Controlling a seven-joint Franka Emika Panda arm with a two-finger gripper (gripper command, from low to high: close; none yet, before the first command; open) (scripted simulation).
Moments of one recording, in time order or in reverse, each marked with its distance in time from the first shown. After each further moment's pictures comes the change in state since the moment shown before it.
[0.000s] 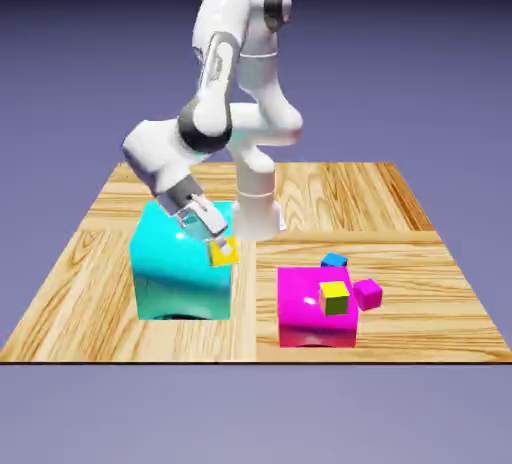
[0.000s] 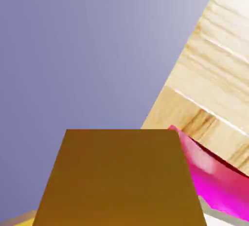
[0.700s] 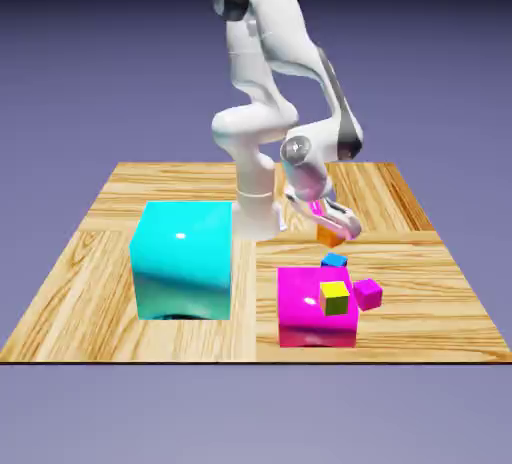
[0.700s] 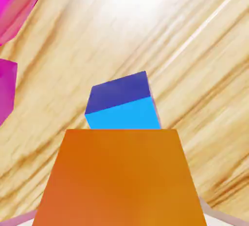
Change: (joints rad) arm 0.608 -0.059 0.087 -0.395 -0.028 0.232 0.441
